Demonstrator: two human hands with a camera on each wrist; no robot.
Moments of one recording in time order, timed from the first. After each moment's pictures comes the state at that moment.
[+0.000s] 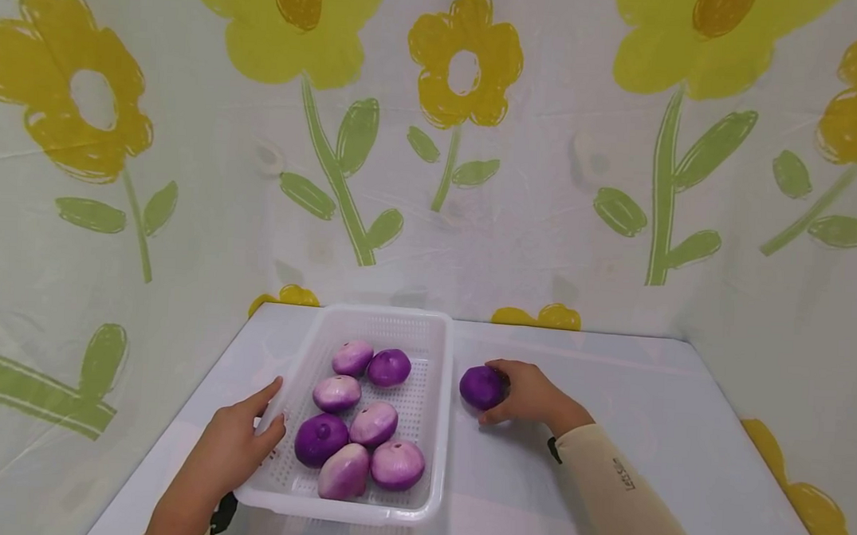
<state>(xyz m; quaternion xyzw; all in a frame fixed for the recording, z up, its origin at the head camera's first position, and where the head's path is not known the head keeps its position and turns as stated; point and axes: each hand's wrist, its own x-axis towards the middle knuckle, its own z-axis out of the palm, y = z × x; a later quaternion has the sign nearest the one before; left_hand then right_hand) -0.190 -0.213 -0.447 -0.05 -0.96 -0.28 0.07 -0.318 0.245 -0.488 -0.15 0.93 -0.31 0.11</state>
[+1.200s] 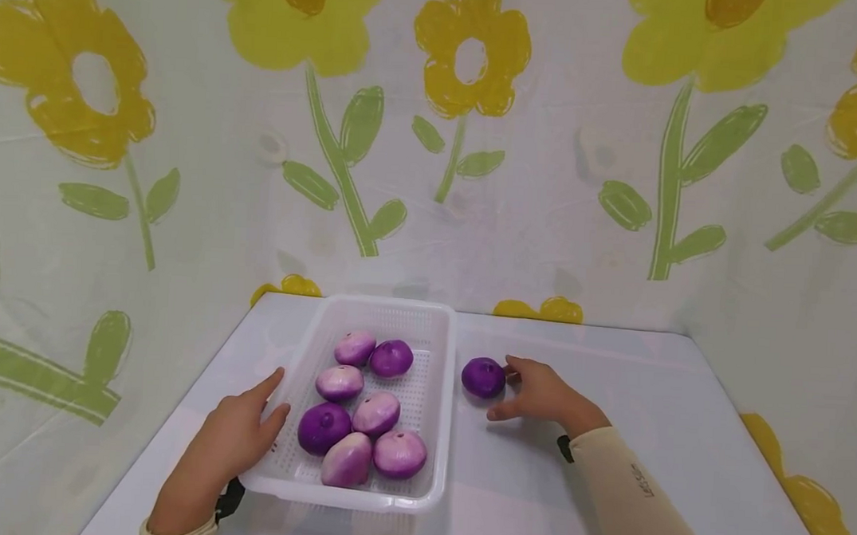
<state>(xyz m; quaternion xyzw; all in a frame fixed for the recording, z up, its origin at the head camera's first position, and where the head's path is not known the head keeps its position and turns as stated) -0.187 -0.209 -0.437 -0.04 -0.97 -0.24 0.05 -0.302 0.257 -0.478 -0.13 0.93 -0.30 0.14</state>
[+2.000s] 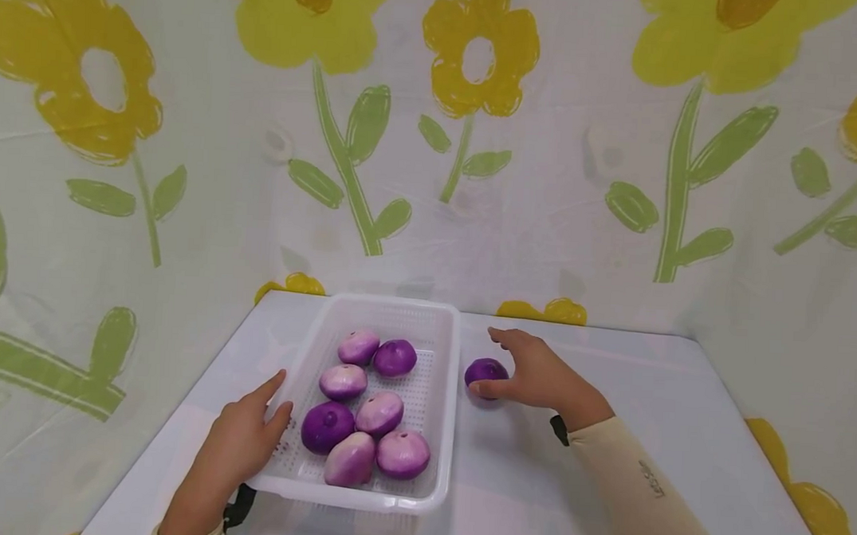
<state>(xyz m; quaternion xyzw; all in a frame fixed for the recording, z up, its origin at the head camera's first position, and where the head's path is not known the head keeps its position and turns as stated) -0.184 -0.203 -0.445 0.01 -0.96 -0.28 0.07 -0.297 0.235 -0.423 -0.23 0.94 -0.26 0.03</state>
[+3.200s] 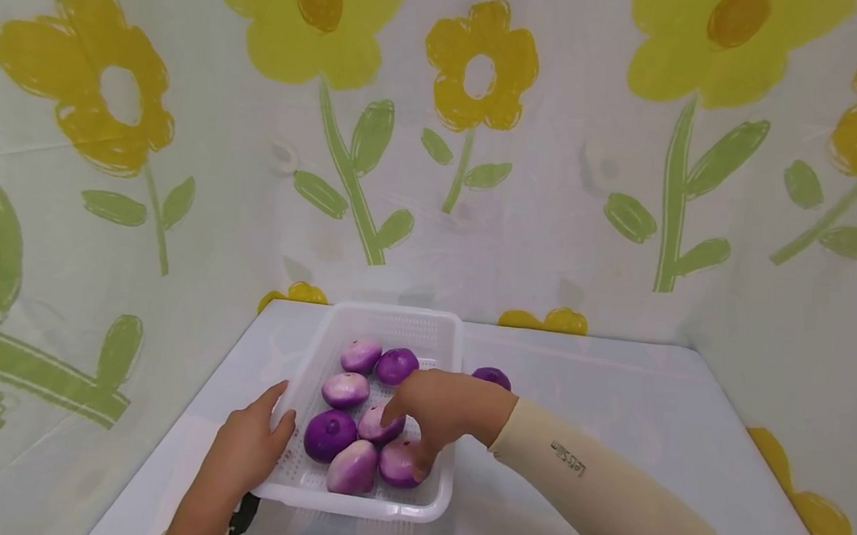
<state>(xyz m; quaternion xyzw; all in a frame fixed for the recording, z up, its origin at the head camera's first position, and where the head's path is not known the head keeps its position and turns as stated) -0.181 -0.201 -0.448 0.00 -0.96 -0.27 0.09 -0.264 0.100 -0.382 -0.52 0.83 -0.10 0.16</state>
